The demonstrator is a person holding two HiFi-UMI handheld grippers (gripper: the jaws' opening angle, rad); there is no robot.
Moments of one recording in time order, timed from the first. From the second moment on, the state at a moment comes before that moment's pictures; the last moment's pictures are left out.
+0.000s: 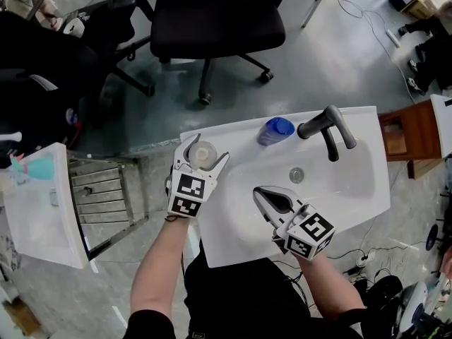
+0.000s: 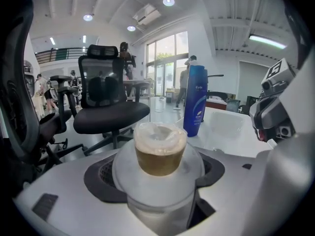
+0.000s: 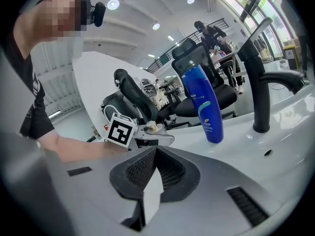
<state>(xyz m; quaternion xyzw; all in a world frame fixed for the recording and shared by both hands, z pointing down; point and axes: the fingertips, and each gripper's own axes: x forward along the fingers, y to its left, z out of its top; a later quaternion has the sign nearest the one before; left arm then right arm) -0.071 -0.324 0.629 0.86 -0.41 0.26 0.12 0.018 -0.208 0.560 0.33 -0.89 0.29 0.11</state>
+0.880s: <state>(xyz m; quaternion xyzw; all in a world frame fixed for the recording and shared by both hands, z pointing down) -0.094 -0.300 0.591 0.85 -0.41 0.33 0.11 0.015 -0.178 0.494 0.32 -0.90 0.27 0.09</state>
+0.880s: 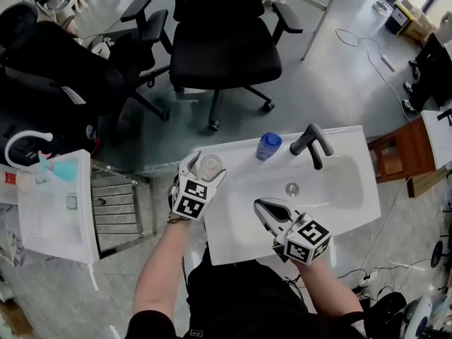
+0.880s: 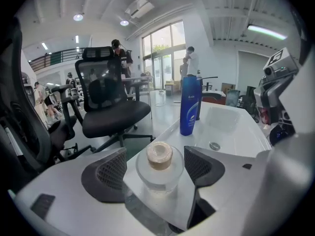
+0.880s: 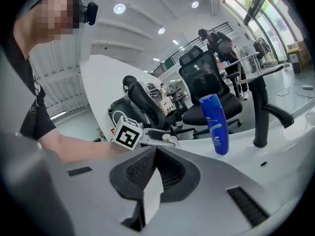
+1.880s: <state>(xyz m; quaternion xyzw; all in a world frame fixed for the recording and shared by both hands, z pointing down) -0.116 -0.218 0.452 0.81 -0.52 0.25 0.09 0.077 -0.158 0.422 0.30 -0.92 0.25 0.01</state>
